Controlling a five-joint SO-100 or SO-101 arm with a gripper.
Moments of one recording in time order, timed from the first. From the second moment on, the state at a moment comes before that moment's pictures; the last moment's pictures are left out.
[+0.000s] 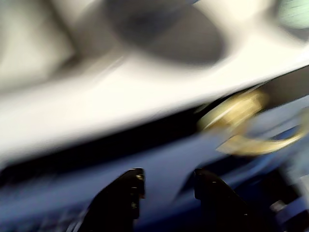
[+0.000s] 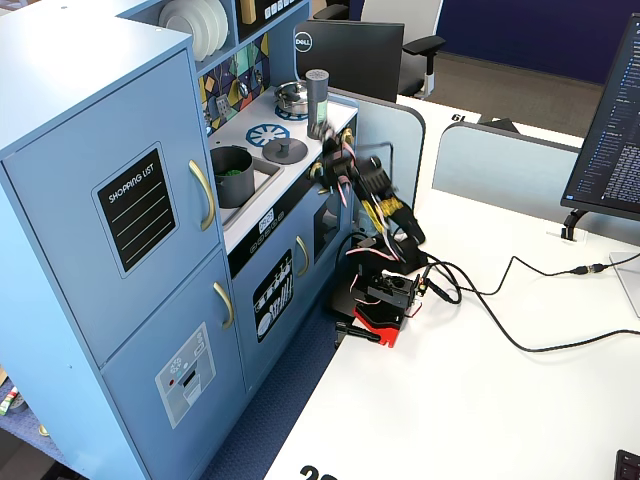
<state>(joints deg) 28.7 162.5 124.3 75.1 -93.7</state>
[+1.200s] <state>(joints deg) 5.8 184.7 178.9 75.8 -86.8</state>
